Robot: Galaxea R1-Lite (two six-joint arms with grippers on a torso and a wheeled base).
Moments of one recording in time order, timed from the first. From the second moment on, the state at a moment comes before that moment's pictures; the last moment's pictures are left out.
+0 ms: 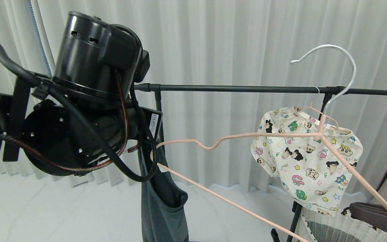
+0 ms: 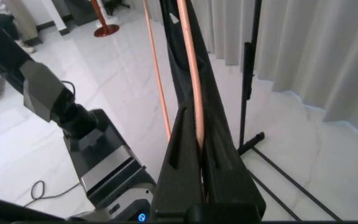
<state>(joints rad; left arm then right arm) -0.76 1.57 -1.31 0.27 0.72 -0.05 0.95 0.89 -0.55 -0.18 0.12 0.33</state>
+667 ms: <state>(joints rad) -0.76 1.63 -1.41 0.40 0.72 -0.05 0.95 1.11 -0.56 -0.42 0.03 0.33</state>
